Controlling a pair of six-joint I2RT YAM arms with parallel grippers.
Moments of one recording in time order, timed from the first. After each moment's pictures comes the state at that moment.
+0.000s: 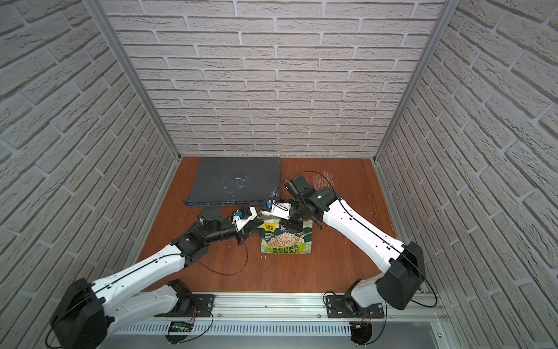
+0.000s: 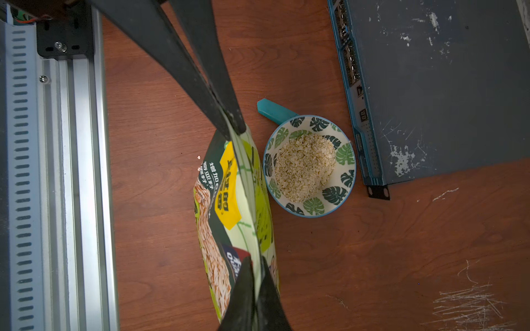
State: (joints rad) left arm -0.63 1.03 0.55 0.17 0.46 0.27; right arm 0.72 1.45 1.35 -0.97 -0.28 -0.68
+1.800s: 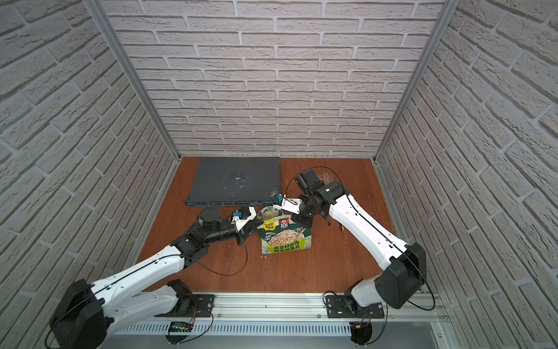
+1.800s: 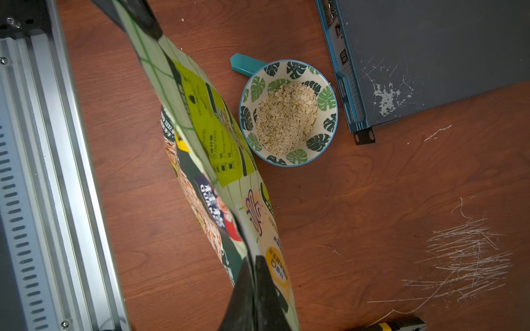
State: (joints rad) left arm -0.63 1.02 0.55 0.18 0.46 0.25; right arm 0.60 1.44 1.38 -1.09 -0.24 -0.68
